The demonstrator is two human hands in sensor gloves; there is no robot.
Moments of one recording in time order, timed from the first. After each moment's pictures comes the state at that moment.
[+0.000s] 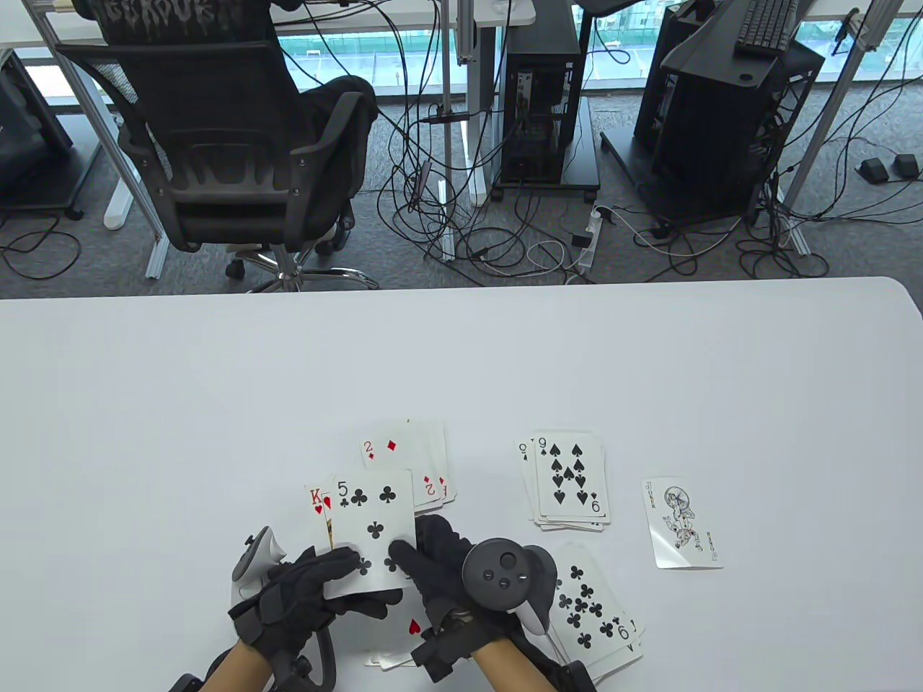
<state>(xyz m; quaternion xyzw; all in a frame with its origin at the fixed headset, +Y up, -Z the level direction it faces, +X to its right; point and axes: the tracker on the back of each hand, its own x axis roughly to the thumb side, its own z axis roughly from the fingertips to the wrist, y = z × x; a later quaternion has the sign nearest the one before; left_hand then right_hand) -0.227 -0.791 -0.251 -0.29 -0.19 0.82 0.46 -0.008 -0.723 -0.241 0.20 -0.06 0.87 0.45</state>
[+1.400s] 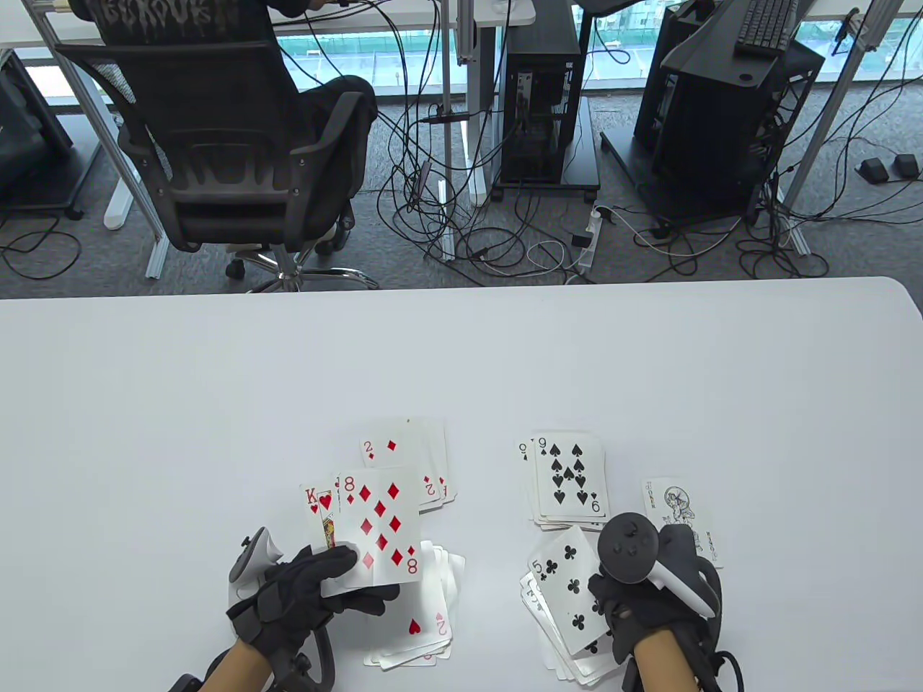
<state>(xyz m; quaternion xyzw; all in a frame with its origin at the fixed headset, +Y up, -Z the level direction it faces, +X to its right) -0.231 -0.792 -0.251 -0.28 -0.18 0.83 0.45 0.171 -0.730 -0.240 0.02 0.20 0.97 0.14</state>
